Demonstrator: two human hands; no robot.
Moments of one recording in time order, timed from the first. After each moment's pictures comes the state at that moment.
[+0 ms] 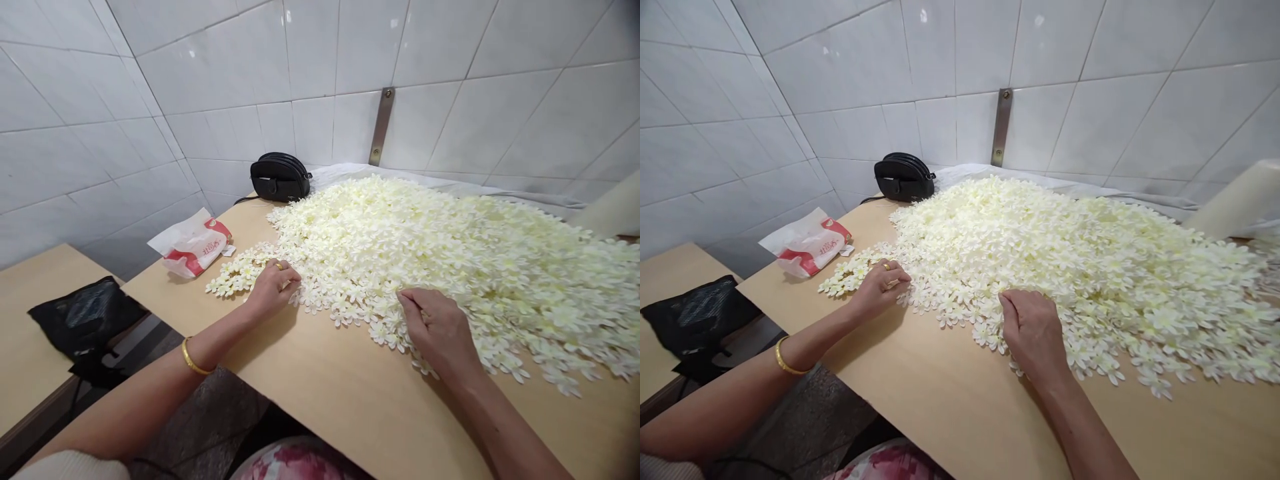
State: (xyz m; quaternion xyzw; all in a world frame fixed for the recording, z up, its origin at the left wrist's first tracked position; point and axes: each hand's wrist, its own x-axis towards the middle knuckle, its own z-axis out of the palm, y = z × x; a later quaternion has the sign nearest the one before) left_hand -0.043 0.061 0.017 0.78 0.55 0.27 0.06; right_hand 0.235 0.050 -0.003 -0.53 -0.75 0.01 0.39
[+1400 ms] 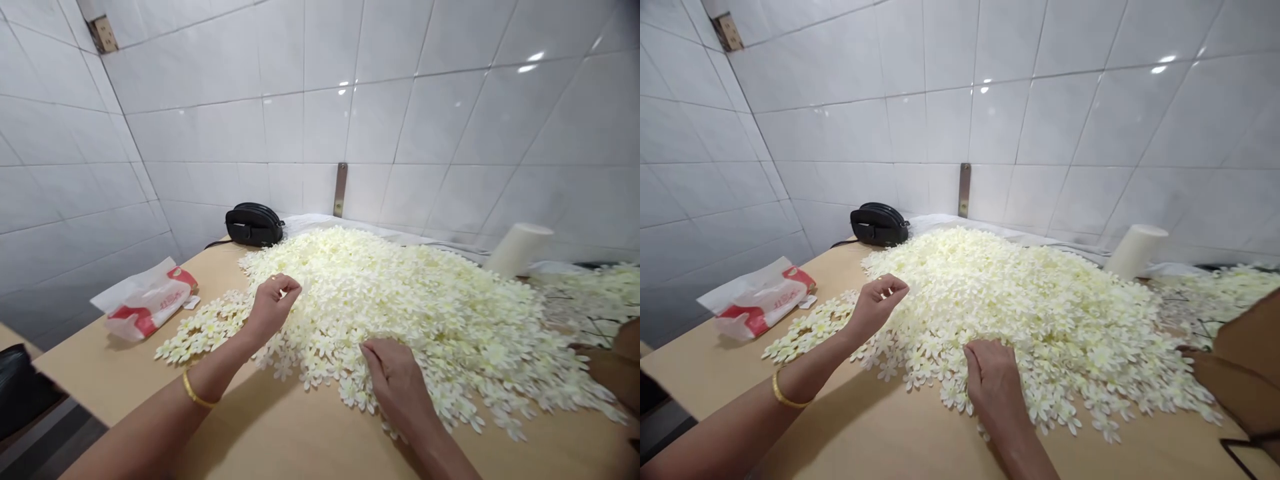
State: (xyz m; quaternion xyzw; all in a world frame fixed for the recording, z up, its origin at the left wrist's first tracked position) left_hand 0.012 0.110 0.056 0.72 0.51 0.46 0.09; right_hand 0.233 0.051 -0.004 -0.53 -0.76 0.05 0.38
